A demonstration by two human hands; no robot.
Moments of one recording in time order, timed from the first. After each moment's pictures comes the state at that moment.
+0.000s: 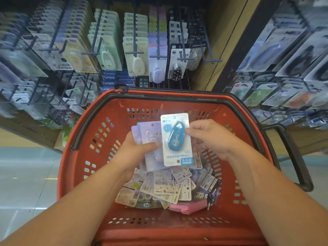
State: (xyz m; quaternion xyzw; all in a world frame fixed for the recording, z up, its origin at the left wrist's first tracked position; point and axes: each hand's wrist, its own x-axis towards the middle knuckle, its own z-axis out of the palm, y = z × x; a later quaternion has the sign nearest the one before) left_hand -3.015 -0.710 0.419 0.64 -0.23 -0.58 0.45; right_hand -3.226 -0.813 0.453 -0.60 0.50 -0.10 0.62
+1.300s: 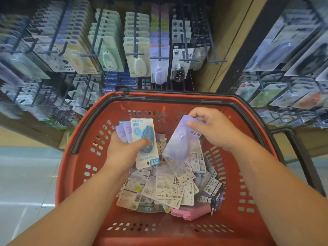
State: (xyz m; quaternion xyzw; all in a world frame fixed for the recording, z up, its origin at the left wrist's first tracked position) left_hand -3.005 -0.716 0.416 0.69 -0.15 -0.48 0.51; right_hand -3.225 -0.848 0.443 -0.76 0.43 -0.18 0.45
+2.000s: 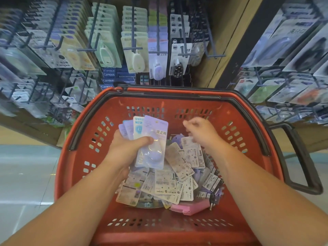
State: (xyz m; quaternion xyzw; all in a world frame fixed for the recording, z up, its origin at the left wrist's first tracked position) left_hand -3.003 -0.715 0.416 0.68 -0.15 -0.54 0.47; right_hand -3.206 -0.840 0.386 -0.60 0.62 -0.13 0.48
